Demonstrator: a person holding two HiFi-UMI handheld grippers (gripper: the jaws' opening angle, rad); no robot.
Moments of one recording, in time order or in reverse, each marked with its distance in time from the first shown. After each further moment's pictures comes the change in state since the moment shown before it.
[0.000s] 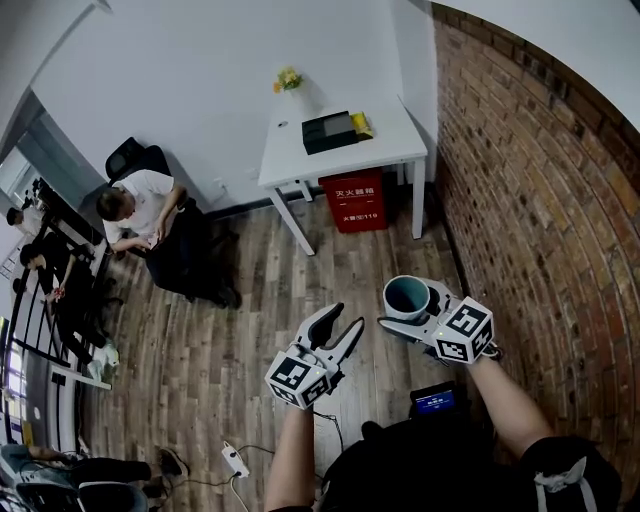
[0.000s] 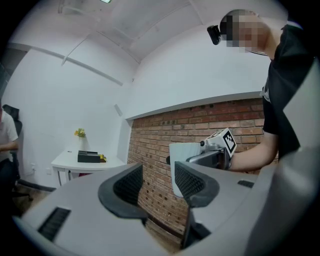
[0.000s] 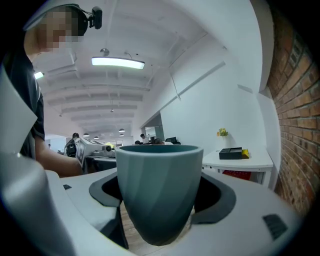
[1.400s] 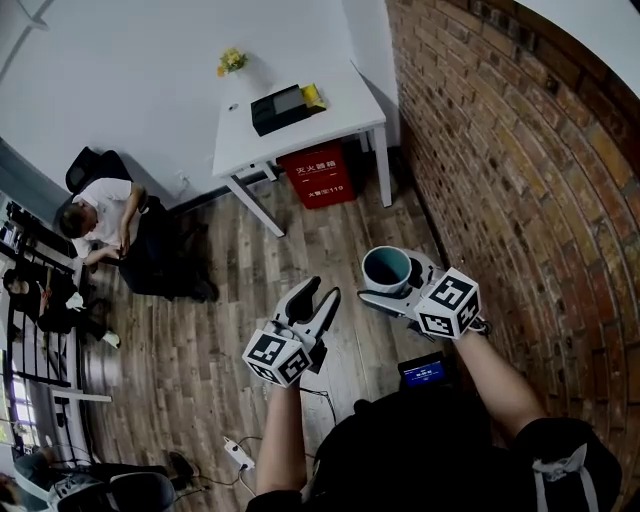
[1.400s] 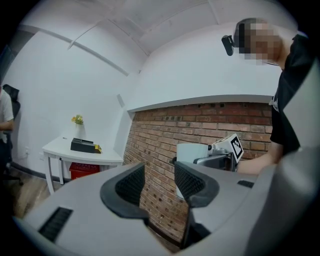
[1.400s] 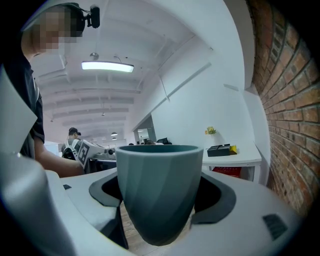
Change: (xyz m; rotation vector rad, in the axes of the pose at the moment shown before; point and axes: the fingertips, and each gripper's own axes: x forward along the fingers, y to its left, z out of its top) left arm 0.073 0.014 -0.016 -0.118 0.032 -0.019; right arm -0.026 -0.065 -0.009 0.070 -0.020 -0.069
